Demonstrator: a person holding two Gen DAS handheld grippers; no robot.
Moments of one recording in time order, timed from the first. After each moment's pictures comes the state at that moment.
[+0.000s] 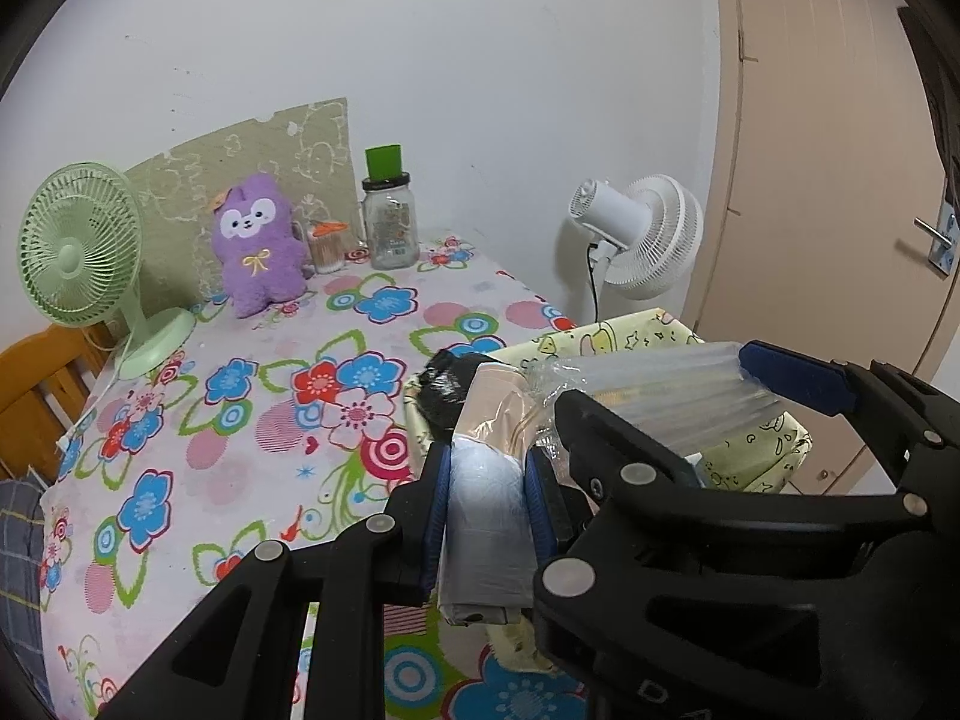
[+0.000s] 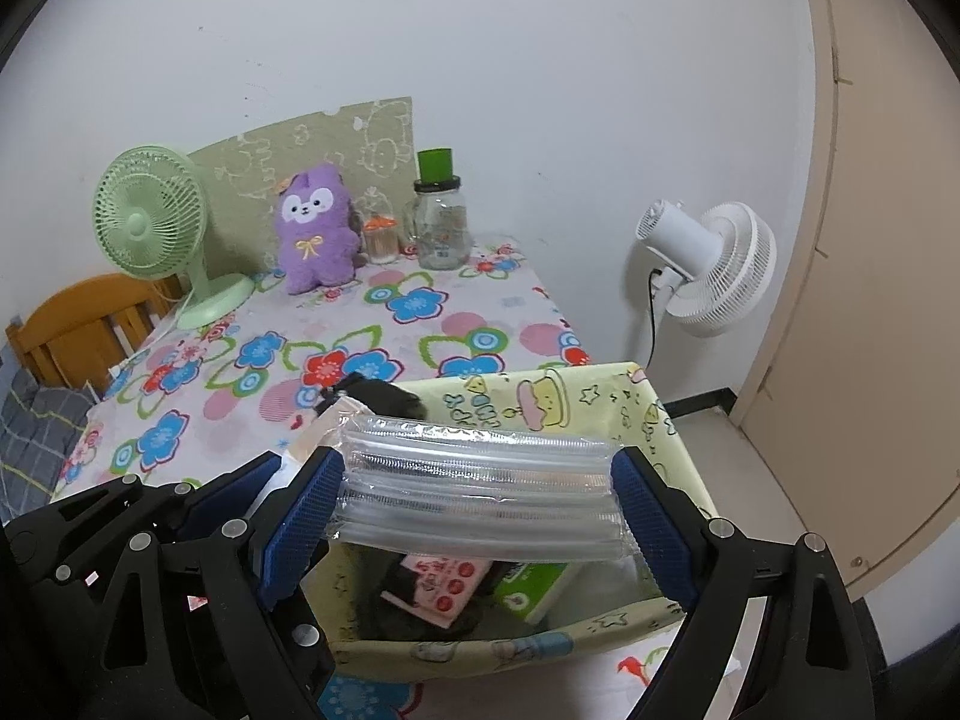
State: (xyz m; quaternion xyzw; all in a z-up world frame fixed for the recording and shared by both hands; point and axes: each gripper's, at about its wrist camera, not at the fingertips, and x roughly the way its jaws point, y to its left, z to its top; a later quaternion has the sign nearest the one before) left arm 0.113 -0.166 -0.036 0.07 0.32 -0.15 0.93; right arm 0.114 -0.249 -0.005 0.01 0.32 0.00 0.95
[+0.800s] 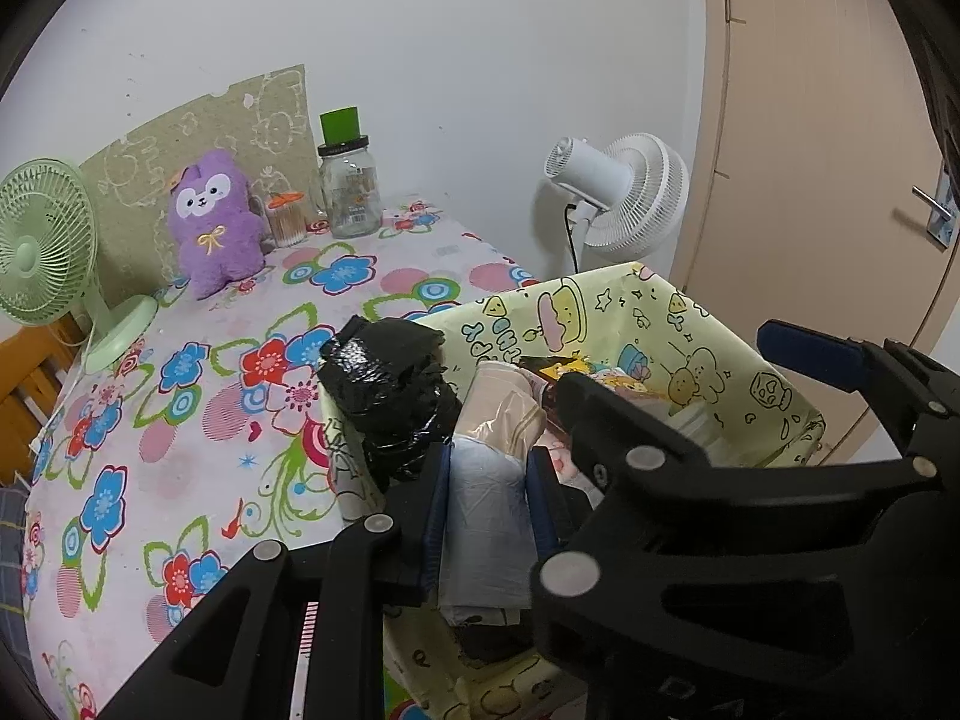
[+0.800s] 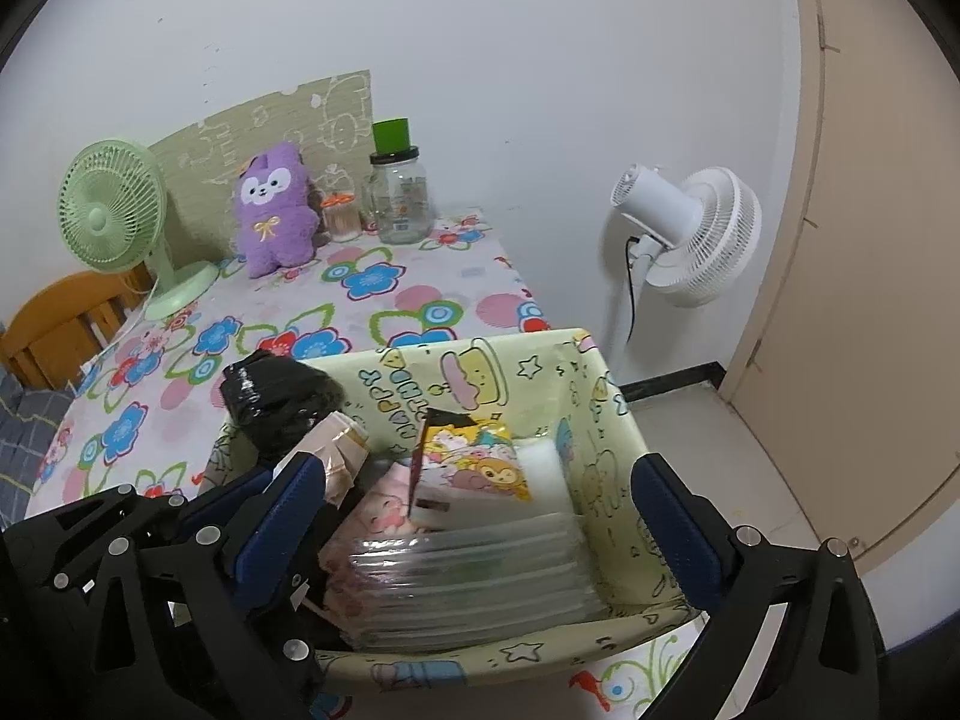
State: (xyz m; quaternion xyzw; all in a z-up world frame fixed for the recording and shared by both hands) left arm 0.131 -0.198 -0.056 0.08 0.36 -0.17 0.91; right arm 0.130 -0.287 -0.028 0.03 0.35 -0.01 0.94
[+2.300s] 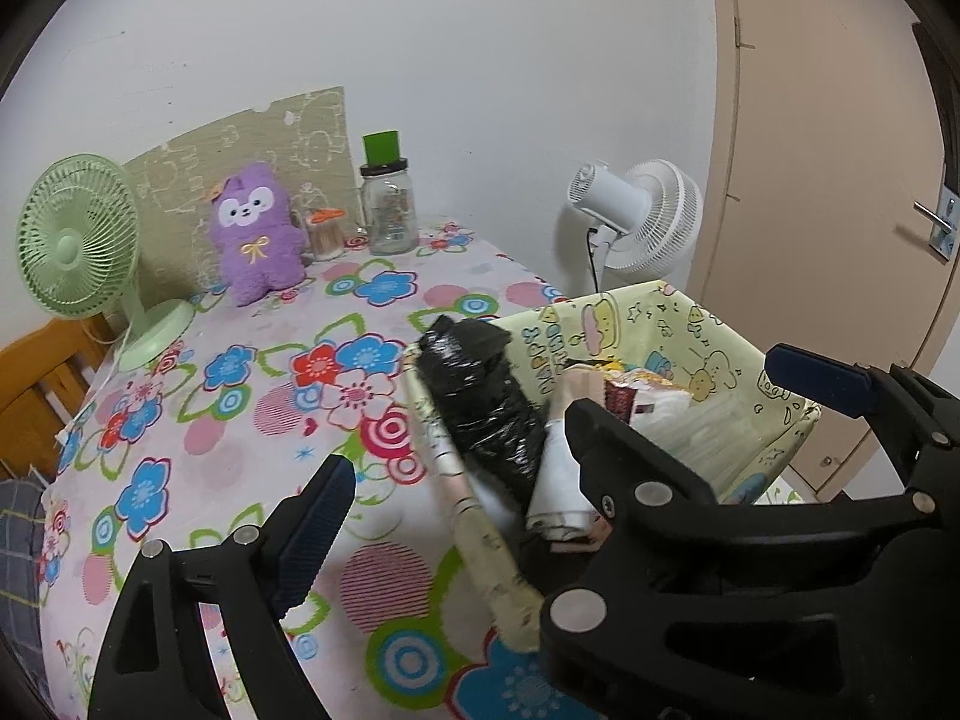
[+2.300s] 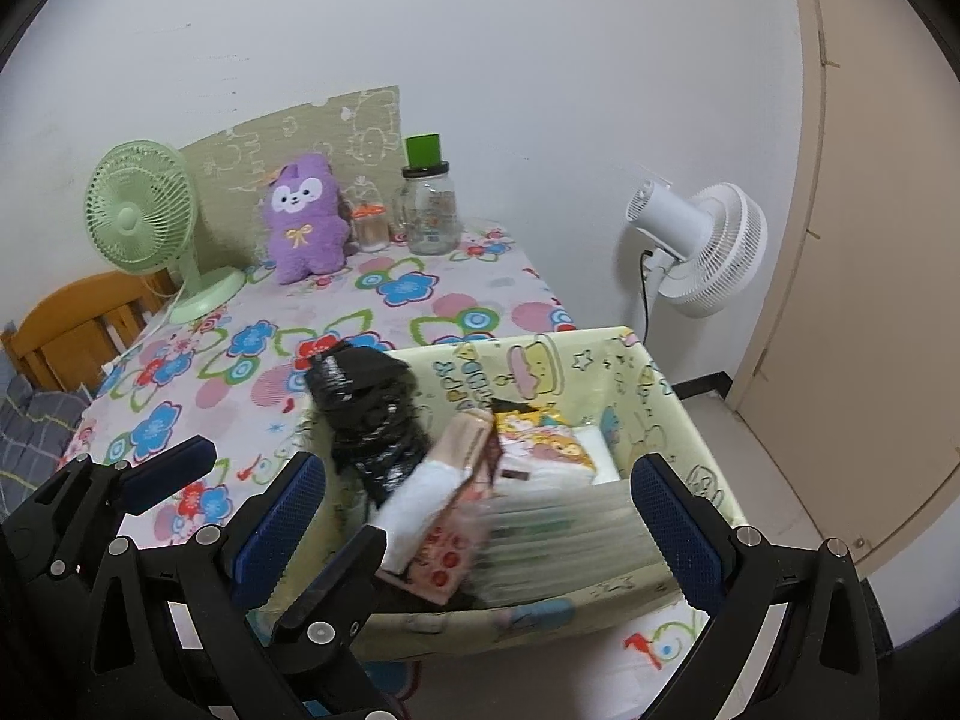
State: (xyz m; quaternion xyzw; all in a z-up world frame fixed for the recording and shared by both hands) left arm 0.109 -0.160 -0.039 0.07 0.33 -0.15 0.93; right arm 0.104 -0.246 -0.019 0.02 0.33 0.00 0.94
